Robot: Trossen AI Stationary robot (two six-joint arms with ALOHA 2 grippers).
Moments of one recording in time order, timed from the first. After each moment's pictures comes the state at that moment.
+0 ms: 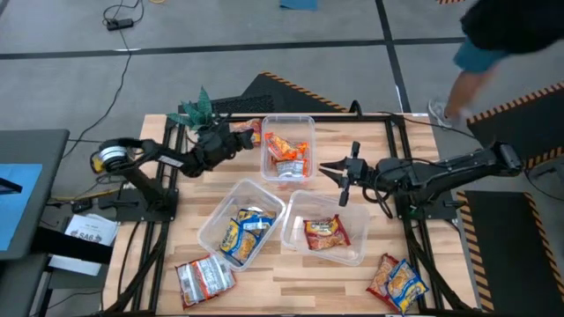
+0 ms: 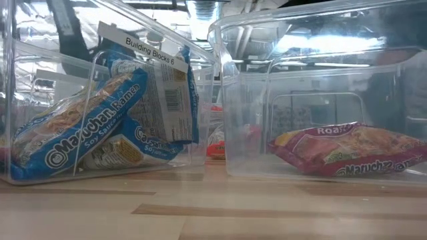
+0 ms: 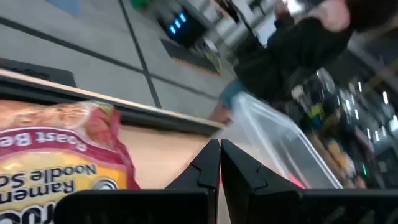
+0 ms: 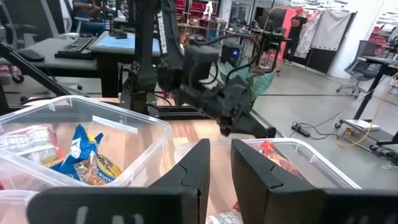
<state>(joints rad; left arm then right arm) 0.48 1.61 0.43 1.12 -0.39 -0.82 0.13 0.97 0.58 0.34 0.45 -0.10</state>
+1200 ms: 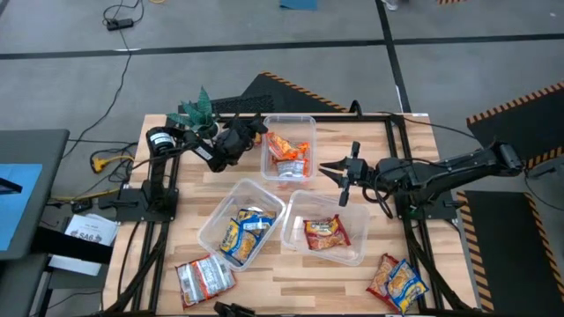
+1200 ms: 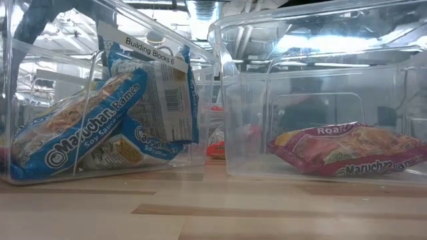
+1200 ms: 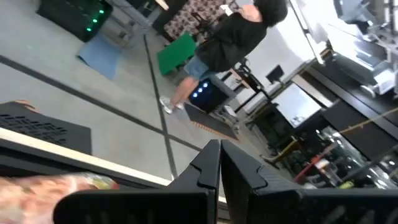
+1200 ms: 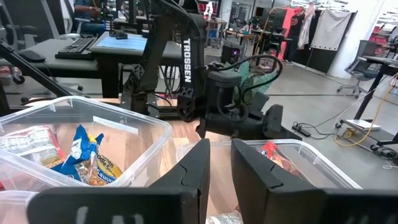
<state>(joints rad) 0.51 2.02 0.69 1.43 -0.66 -0.75 0.13 0.97 0.58 0.34 0.45 -0.09</state>
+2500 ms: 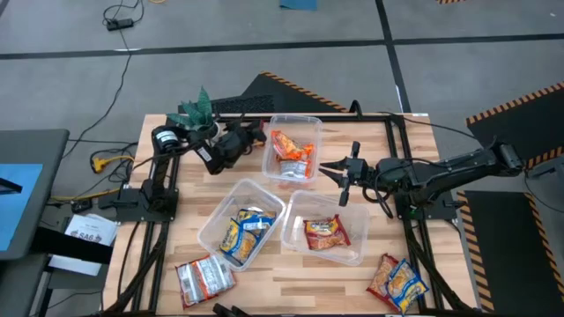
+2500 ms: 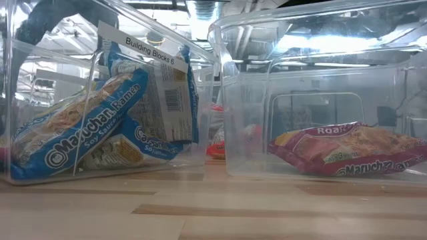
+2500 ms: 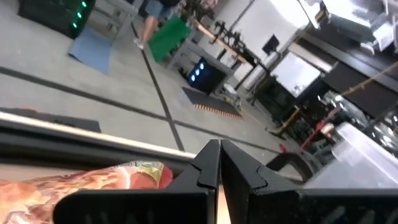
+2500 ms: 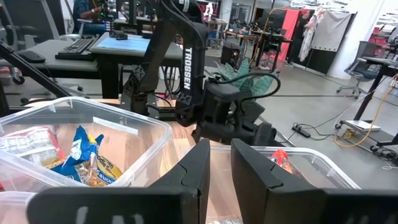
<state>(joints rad) 0.52 2.07 0.63 1.41 -0.54 -0.72 0.13 0.97 0.58 0.35 0.45 -0.10</state>
